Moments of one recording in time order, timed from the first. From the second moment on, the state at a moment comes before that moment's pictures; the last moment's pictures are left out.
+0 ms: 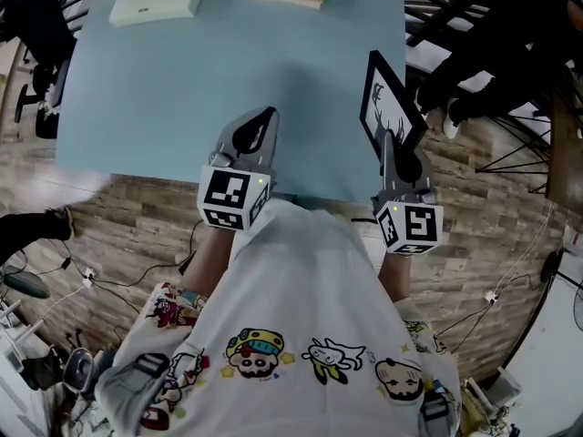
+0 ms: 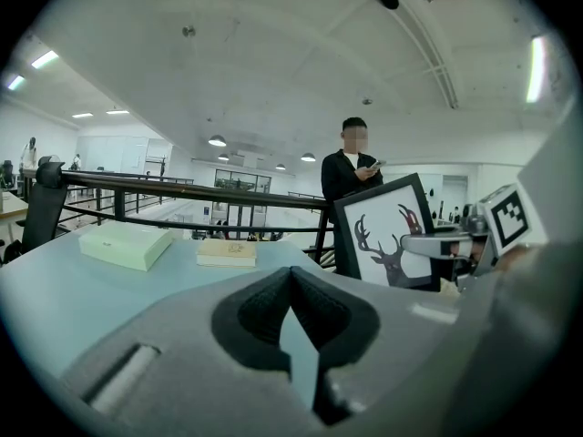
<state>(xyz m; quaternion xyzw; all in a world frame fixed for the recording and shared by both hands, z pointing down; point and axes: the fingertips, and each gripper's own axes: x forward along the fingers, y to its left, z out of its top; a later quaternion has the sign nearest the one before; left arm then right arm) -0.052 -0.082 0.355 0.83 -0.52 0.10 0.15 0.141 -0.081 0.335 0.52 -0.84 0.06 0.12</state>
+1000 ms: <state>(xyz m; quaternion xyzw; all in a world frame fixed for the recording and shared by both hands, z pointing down) -0.041 -0.089 0.358 0.83 -0.52 0.11 0.15 0.148 -0.092 0.340 0.52 -0.85 0.08 0.11</state>
